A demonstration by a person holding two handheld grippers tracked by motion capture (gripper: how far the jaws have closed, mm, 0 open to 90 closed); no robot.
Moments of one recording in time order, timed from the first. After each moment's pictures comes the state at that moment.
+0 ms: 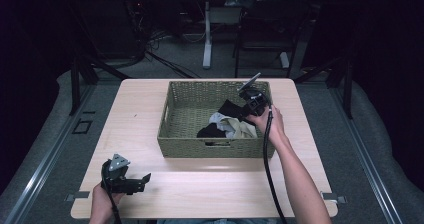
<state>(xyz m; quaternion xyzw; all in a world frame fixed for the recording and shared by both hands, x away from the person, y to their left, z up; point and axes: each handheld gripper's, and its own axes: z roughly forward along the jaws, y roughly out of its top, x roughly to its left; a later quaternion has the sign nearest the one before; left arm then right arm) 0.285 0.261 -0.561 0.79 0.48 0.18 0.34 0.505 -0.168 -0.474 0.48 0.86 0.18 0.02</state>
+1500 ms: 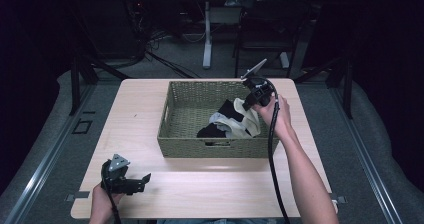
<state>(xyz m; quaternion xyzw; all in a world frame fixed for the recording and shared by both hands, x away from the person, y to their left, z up) 0.284 0.261 -0.561 0.79 0.48 0.18 0.35 0.492 -0.170 -0.413 0.47 0.86 0.19 0.06</state>
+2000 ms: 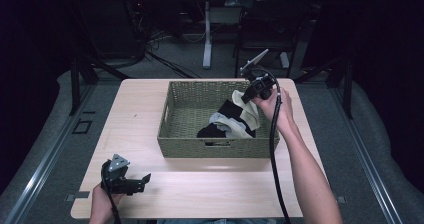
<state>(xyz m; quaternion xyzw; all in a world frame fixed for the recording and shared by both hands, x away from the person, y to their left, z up) 0.284 0.262 -0.561 0.79 0.48 0.18 0.35 0.484 -0.165 -0.378 0.46 0.86 0.21 0.08</state>
